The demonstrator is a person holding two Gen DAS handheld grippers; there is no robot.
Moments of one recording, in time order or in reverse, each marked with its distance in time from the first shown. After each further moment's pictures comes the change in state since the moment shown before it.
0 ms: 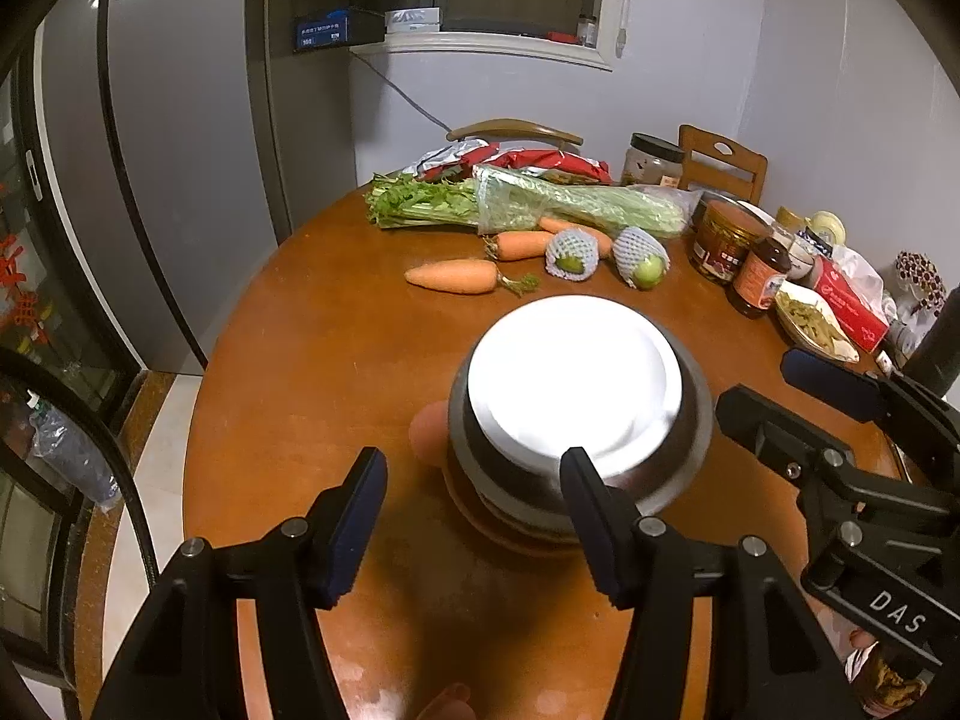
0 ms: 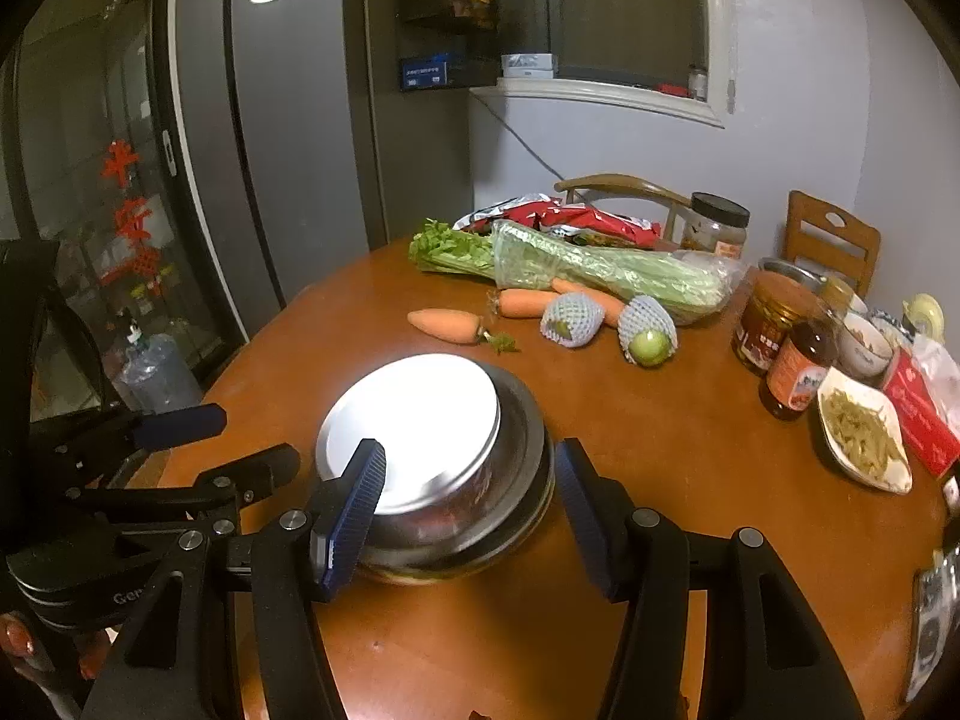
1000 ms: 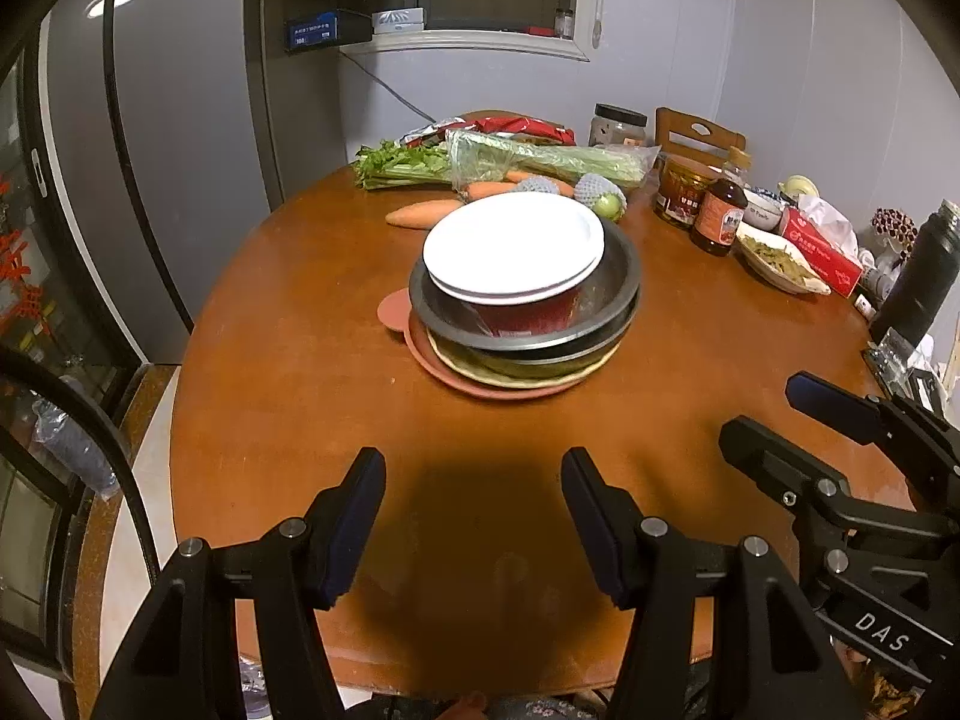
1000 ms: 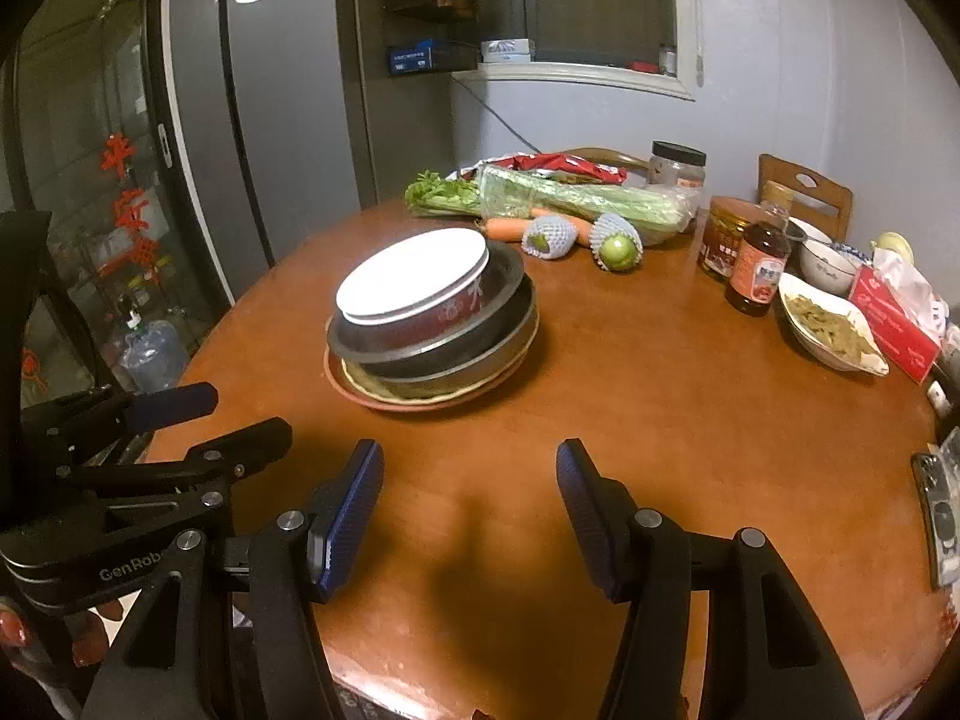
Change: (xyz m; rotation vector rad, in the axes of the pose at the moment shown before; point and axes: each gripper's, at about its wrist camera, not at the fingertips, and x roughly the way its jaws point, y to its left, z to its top) left arm -0.032 -0.023 -0.083 0.035 -0.005 -0.003; right arm -0.049 0.005 -0.096 0.036 0.020 -0.033
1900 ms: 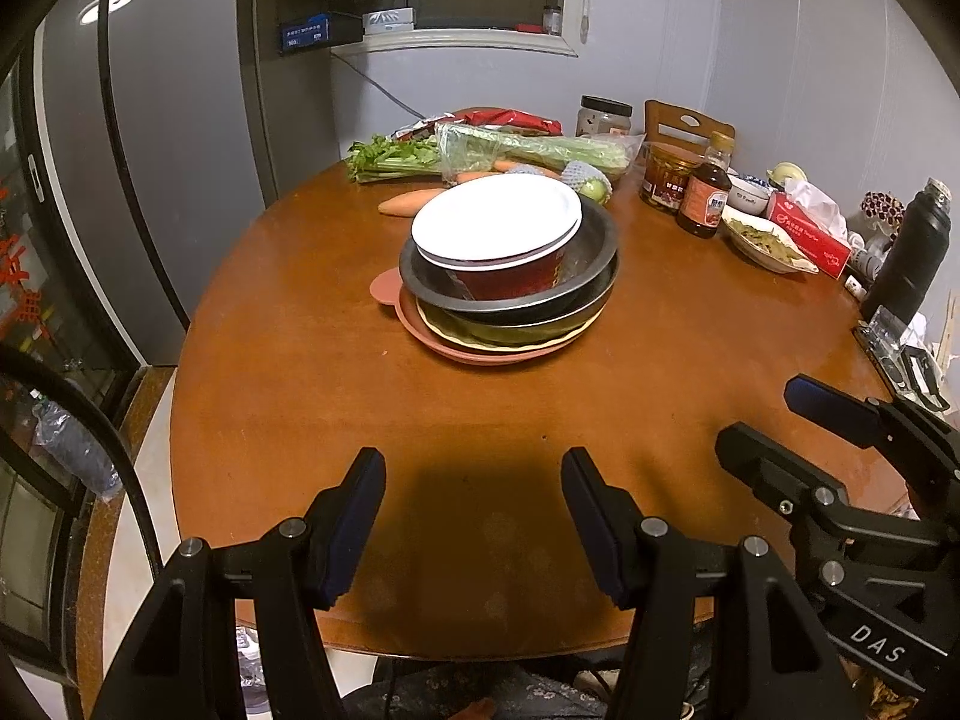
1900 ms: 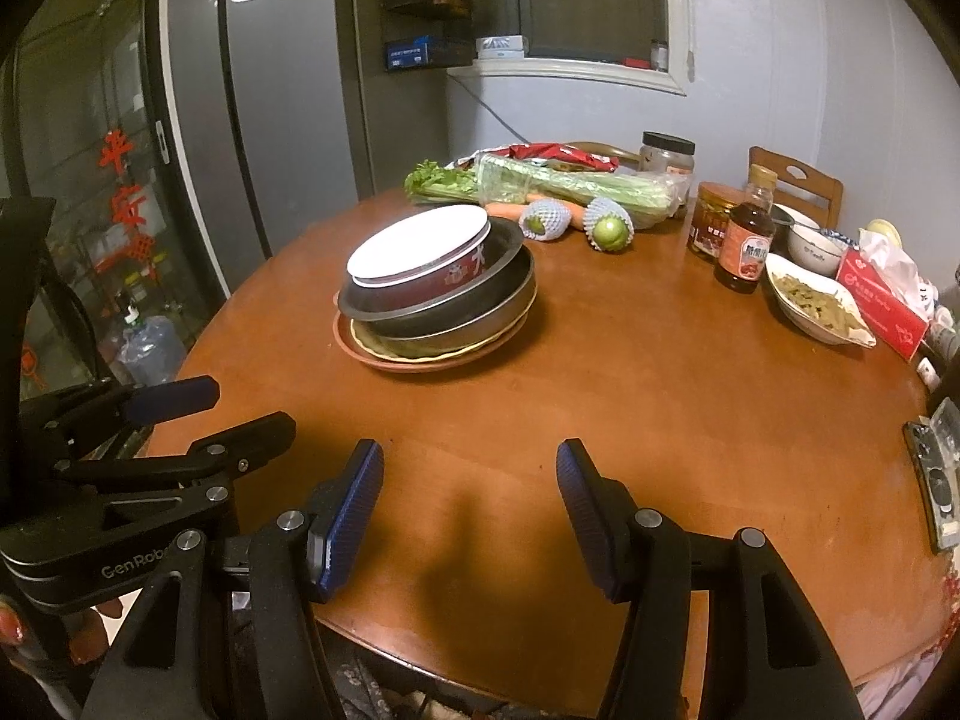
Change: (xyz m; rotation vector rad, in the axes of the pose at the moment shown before) left arm -0.009 -0.006 -0.017 0.020 0.002 -0.007; right arm -0.013 0.006 -0.020 0.012 0.005 -0.010
